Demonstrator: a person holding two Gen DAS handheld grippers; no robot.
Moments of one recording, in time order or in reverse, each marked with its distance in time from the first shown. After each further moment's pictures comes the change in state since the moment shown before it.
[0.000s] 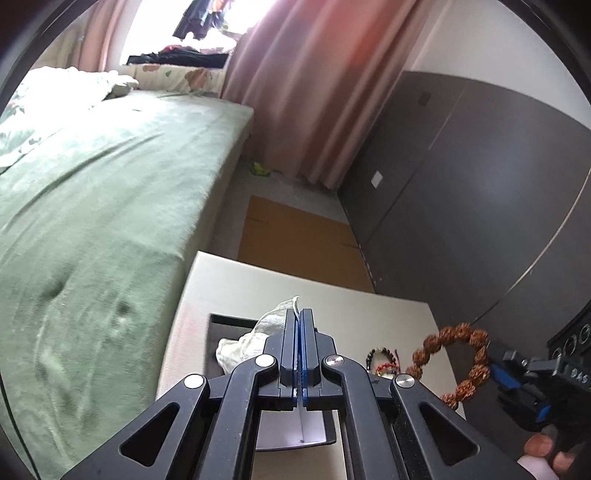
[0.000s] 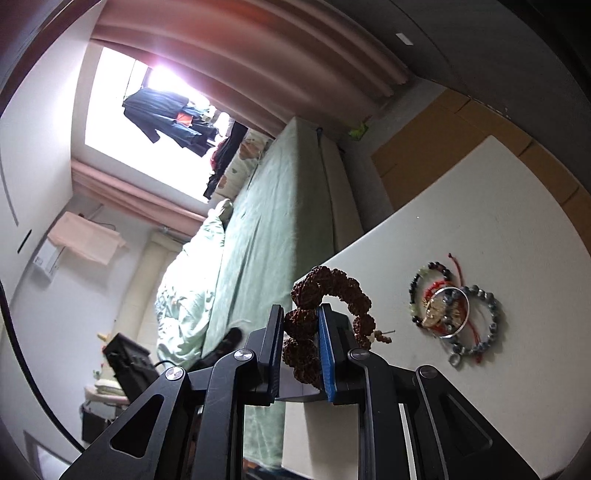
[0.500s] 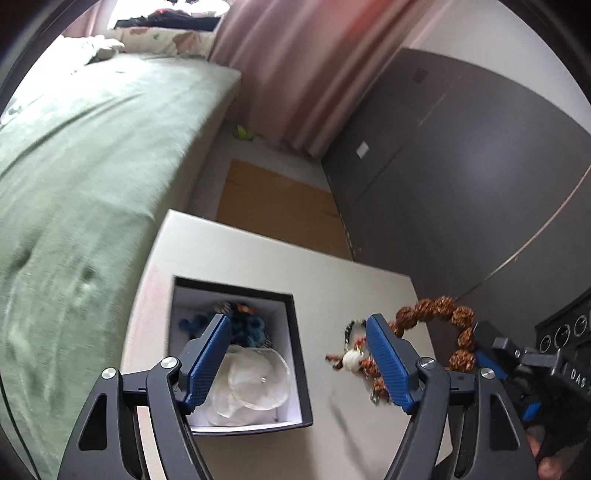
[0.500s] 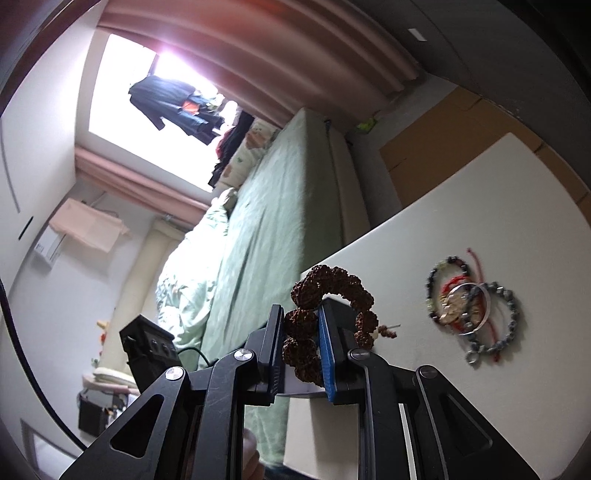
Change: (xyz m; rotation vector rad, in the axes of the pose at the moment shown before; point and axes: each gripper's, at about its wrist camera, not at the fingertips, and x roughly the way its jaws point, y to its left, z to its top) left arm 0.013 0.005 -0.006 -0.055 0.112 -0.082; right arm 0.014 0.015 -0.008 -0.041 0.035 0.025
